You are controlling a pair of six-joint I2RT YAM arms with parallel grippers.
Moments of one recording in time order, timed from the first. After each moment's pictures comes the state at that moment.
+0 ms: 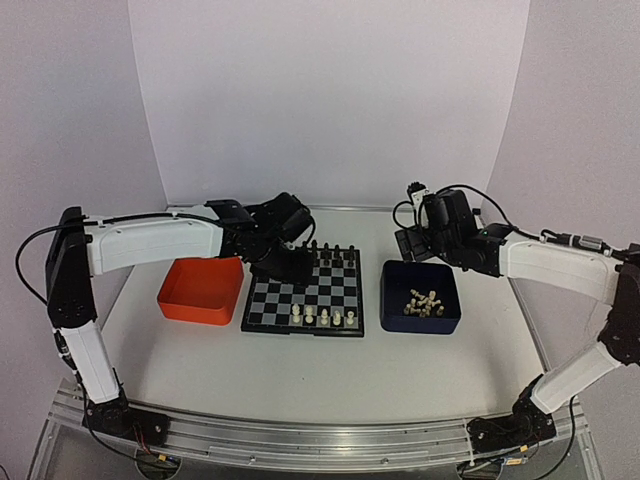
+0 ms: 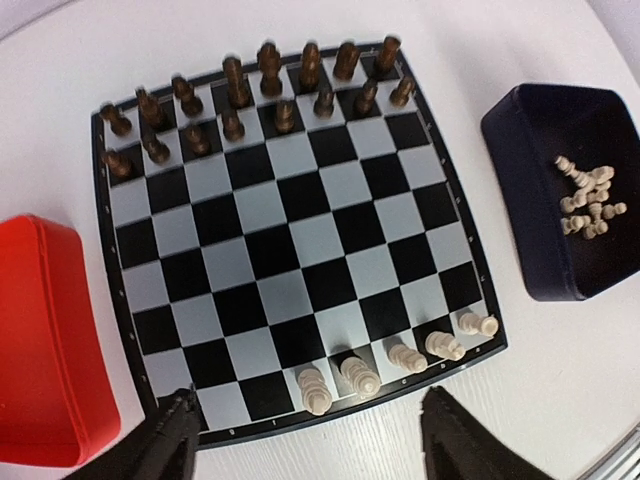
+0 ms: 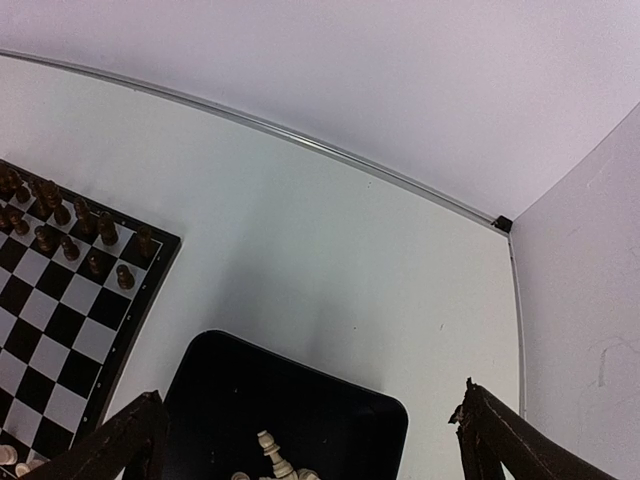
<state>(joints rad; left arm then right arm) -0.96 1.82 1.52 -0.70 -0.26 -0.57 0.65 1.47 1.06 -0.20 0.52 -0.02</state>
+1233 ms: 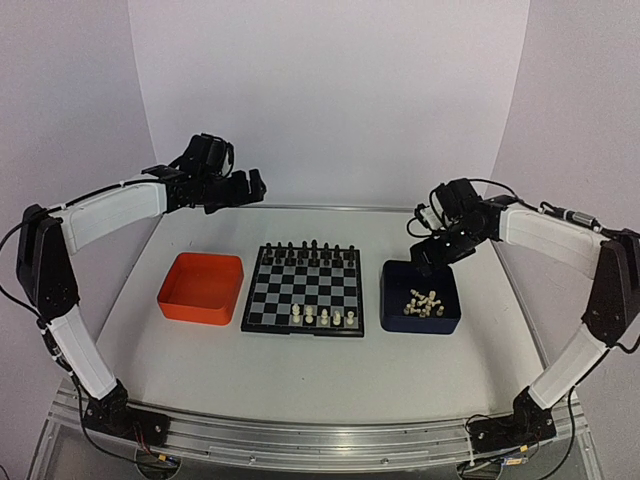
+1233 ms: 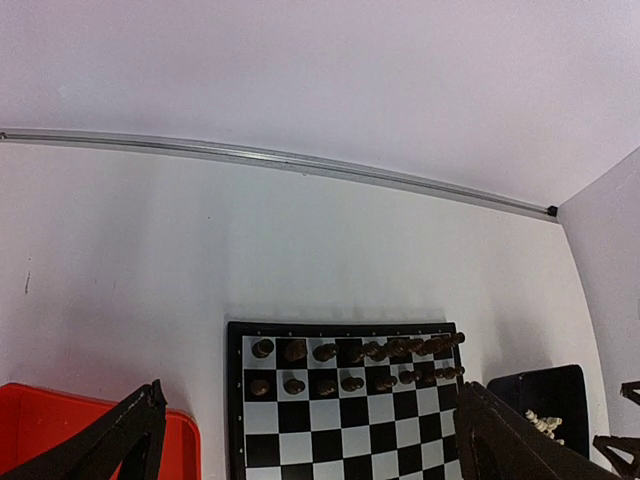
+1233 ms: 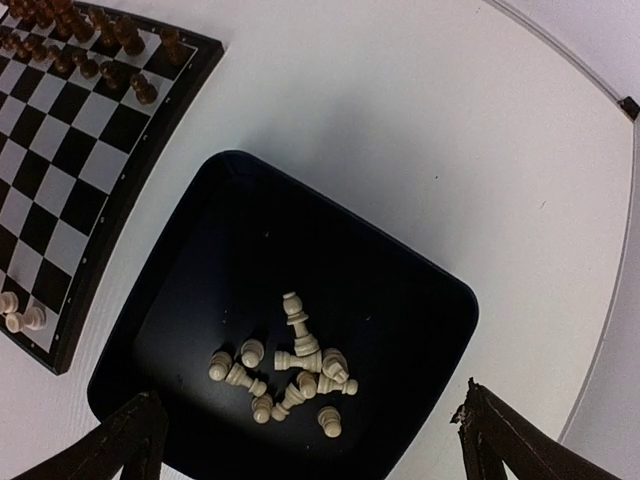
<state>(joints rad) -0.54 1.70 1.51 -0.37 -0.13 -0.52 0.44 1.59 1.26 -0.69 0.09 -0.04</state>
